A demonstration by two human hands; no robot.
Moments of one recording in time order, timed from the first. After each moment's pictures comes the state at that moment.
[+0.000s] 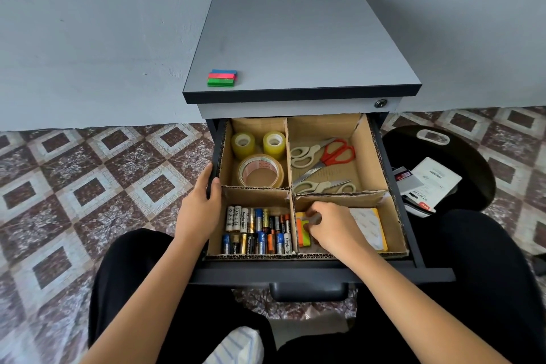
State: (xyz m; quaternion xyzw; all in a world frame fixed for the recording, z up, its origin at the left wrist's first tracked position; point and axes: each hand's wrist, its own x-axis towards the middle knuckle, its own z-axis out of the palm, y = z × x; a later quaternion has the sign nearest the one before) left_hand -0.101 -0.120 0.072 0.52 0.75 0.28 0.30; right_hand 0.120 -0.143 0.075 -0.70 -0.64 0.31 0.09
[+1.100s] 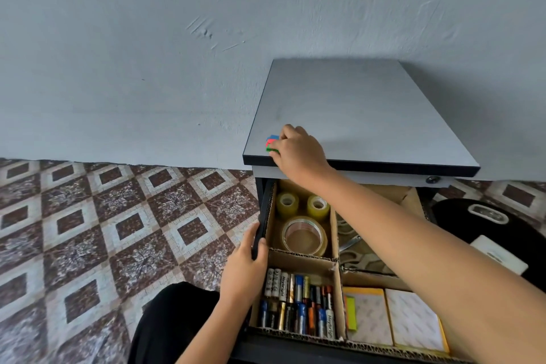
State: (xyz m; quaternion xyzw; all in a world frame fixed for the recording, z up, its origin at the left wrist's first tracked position) left_hand -0.108 -0.117 0.067 0.51 0.73 0.31 0.34; right_hand 0.001 0.033 0.184 -0.48 -0.86 -0.06 0.16
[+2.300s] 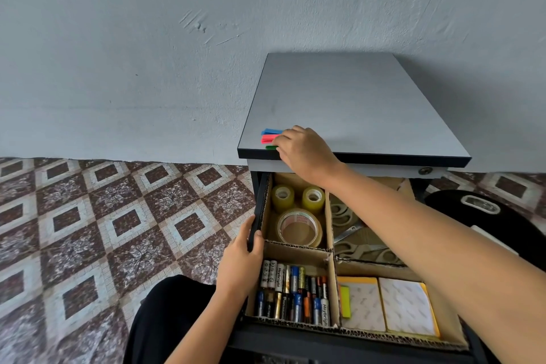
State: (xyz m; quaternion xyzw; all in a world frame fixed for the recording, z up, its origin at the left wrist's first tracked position) left_hand -0.106 -0.117 0.067 0.51 0.73 0.31 0.33; right_hand 0.026 0.032 0.175 -0.36 -0.90 -0.12 0.22
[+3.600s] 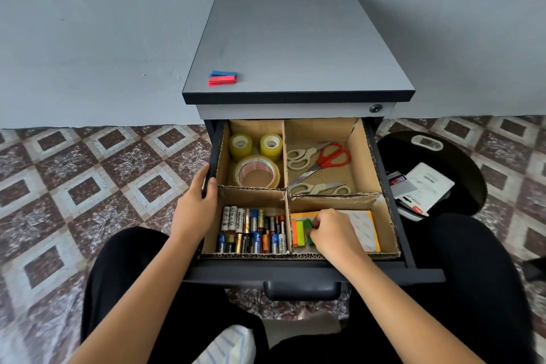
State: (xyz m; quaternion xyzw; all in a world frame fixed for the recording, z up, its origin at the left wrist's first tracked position) left_hand -0.103 -0.120 0.067 0.51 0.75 0.30 0.30; right_hand 0.120 -0.148 0.066 -0.77 -0.57 0.28 0.05
